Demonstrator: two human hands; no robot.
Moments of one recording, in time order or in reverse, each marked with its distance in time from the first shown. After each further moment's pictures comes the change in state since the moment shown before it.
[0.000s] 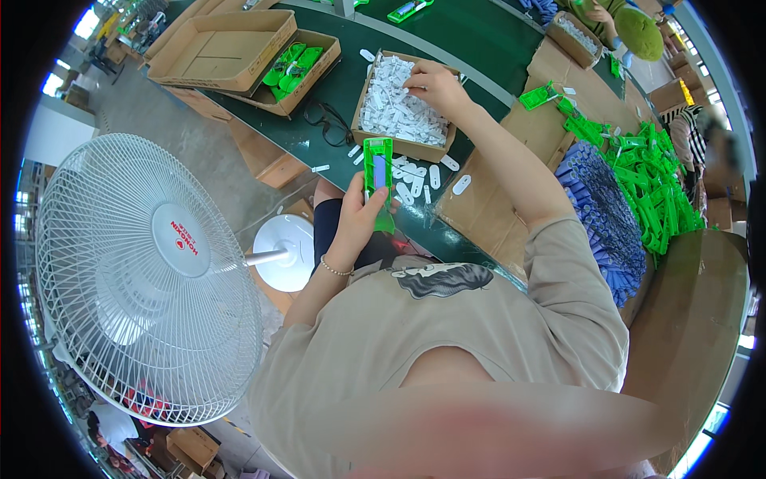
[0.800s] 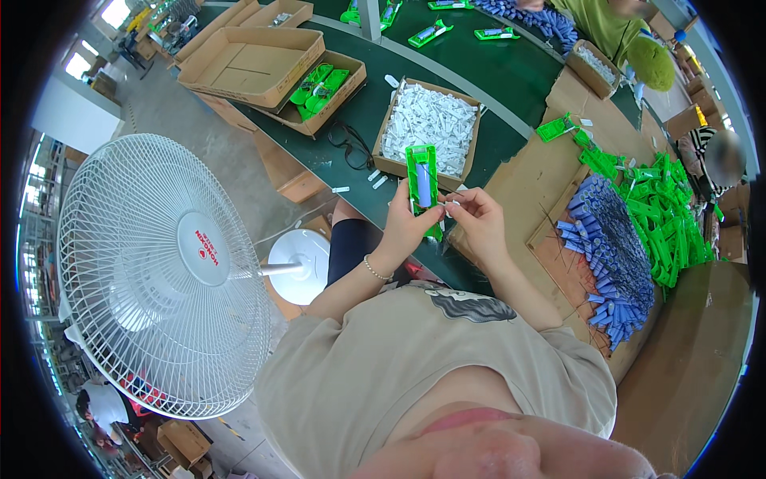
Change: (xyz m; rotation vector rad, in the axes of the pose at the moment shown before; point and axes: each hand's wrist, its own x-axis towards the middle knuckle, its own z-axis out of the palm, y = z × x) left_hand 0.030 -0.002 0.045 -0.018 -0.033 0.149; right_hand -0.119 -0.161 -0.024 1.158 0.414 0.742
